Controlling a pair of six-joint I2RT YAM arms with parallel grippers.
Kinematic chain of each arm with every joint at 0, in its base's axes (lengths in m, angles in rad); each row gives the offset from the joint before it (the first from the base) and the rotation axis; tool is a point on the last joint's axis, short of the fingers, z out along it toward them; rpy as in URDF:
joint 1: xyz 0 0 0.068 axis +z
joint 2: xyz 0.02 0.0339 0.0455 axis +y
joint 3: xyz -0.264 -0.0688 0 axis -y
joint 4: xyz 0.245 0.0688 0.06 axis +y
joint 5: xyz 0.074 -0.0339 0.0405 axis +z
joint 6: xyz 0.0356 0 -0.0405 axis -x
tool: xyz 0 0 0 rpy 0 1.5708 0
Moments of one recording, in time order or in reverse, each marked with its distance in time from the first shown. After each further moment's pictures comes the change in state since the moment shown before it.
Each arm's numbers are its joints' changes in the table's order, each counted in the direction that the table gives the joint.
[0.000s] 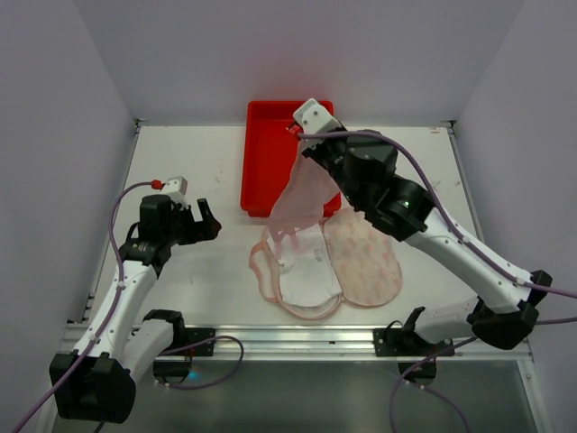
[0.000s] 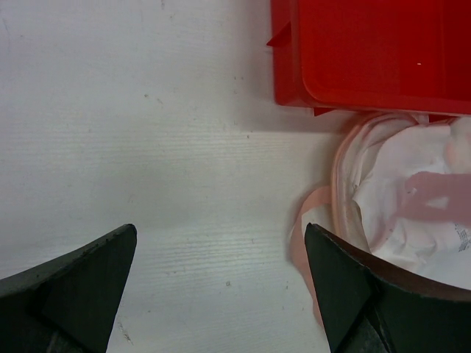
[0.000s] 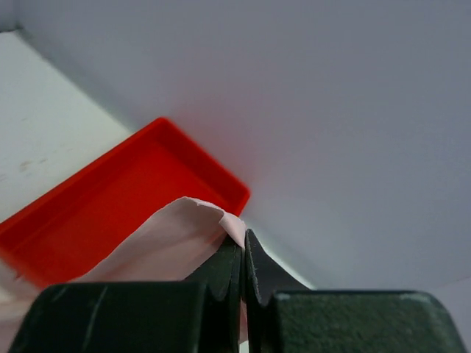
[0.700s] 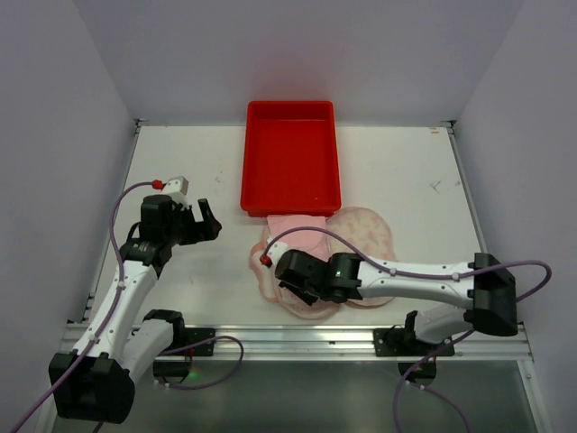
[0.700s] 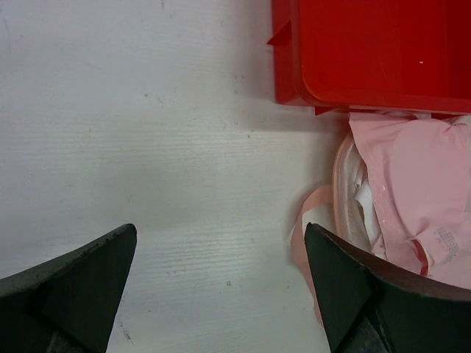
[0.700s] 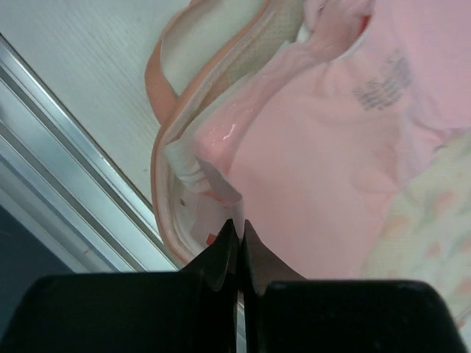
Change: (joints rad) left arm -0.012 0.000 0.000 0.000 0.012 0.000; right arm 0.355 0.145 -0.569 0.282 0.288 -0.755
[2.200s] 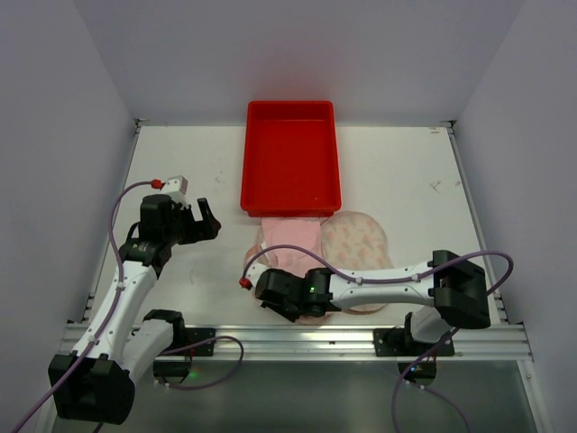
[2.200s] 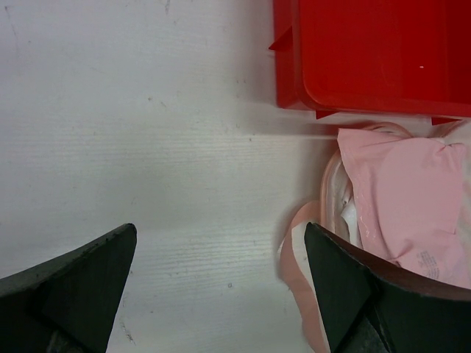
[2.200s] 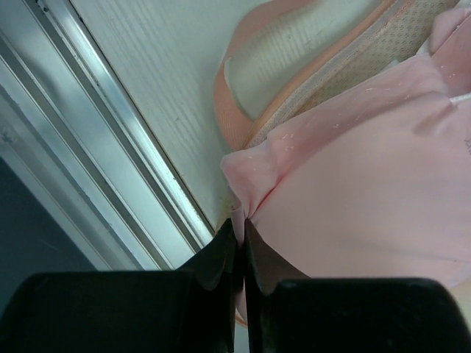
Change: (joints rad) left arm 0.000 -0.005 0.005 0.000 0.011 0.000; right arm 0.103 0.135 0.030 -0.108 0.055 -0.002
